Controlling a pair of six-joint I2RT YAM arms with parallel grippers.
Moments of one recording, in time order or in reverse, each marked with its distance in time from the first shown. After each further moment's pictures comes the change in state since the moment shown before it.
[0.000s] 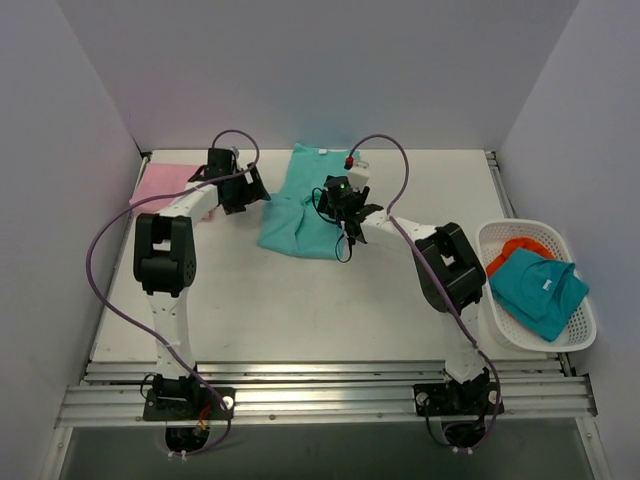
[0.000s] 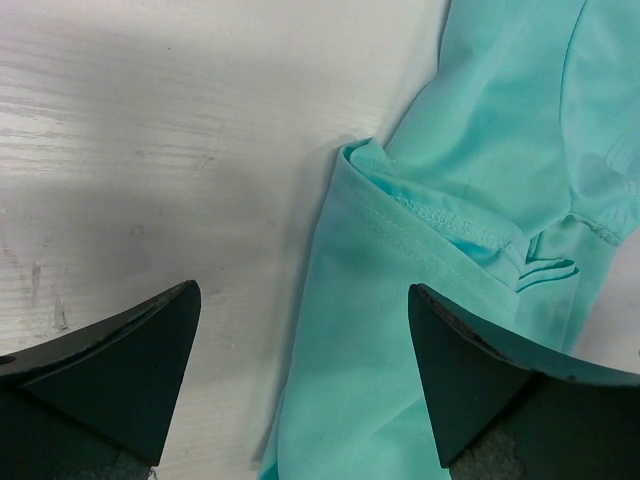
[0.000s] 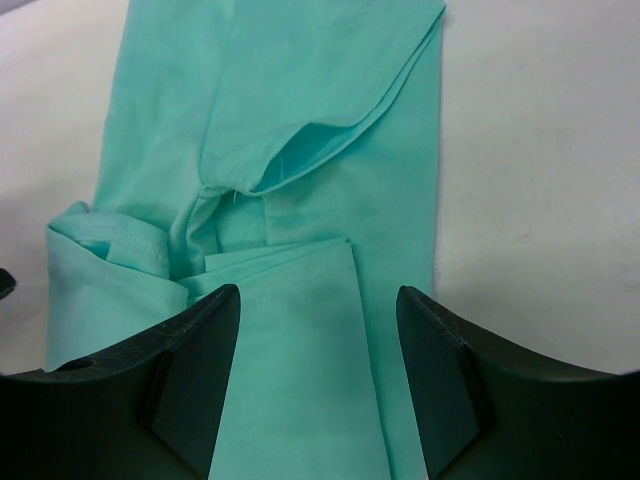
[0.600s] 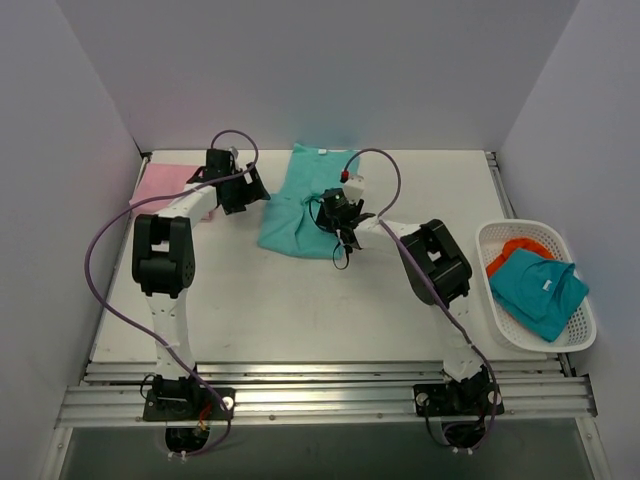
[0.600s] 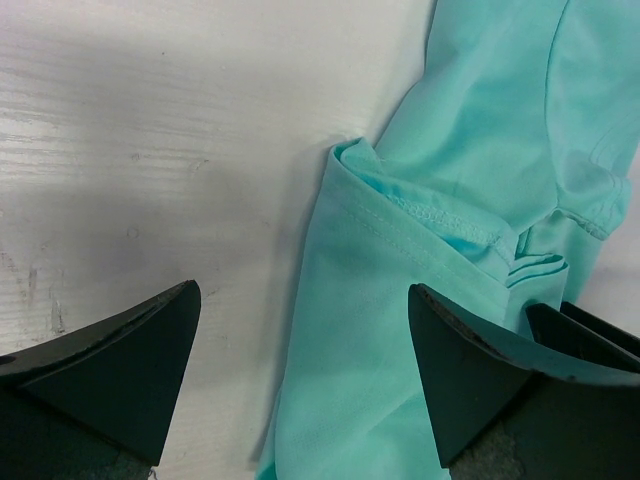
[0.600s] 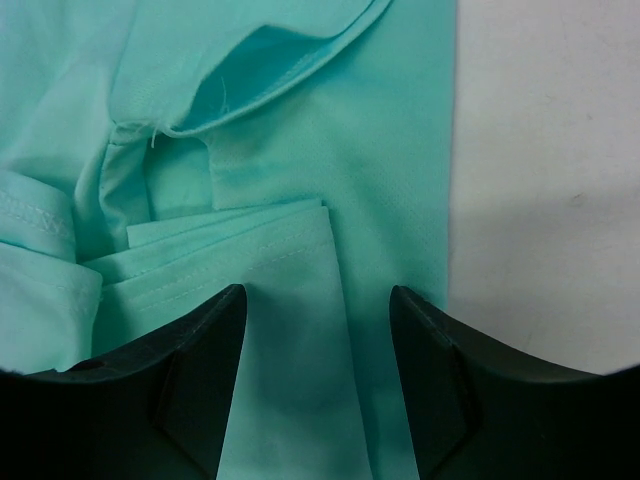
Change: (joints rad) left arm 0.010 -0.022 -0.030 0.030 0.018 -0.003; right arm 0.000 0.128 -0.005 0.033 -0.039 0.026
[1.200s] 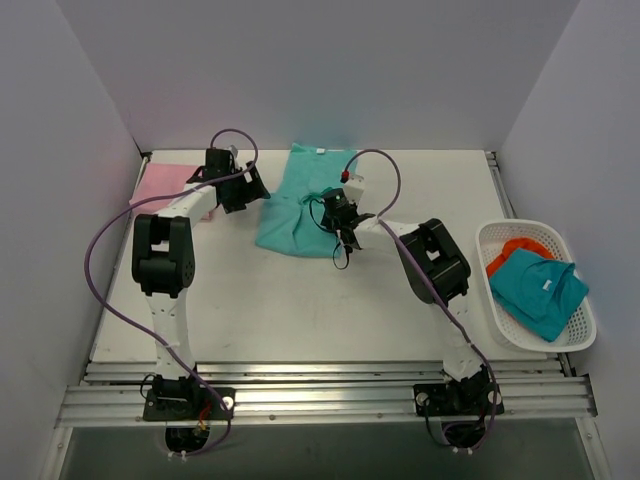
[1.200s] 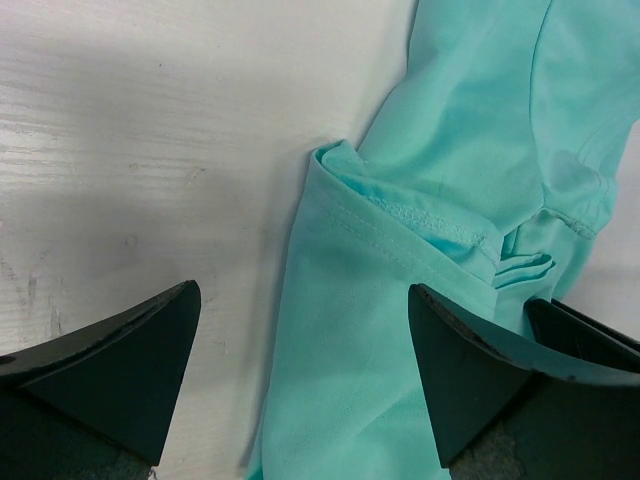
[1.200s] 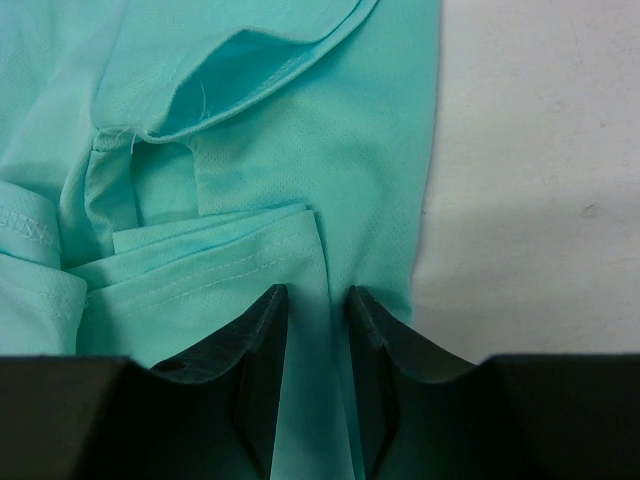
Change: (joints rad) left arm 0.002 0.000 0.000 0.017 0.005 -0.002; right arm 0.000 0.018 0.000 0.042 -0.003 -0.001
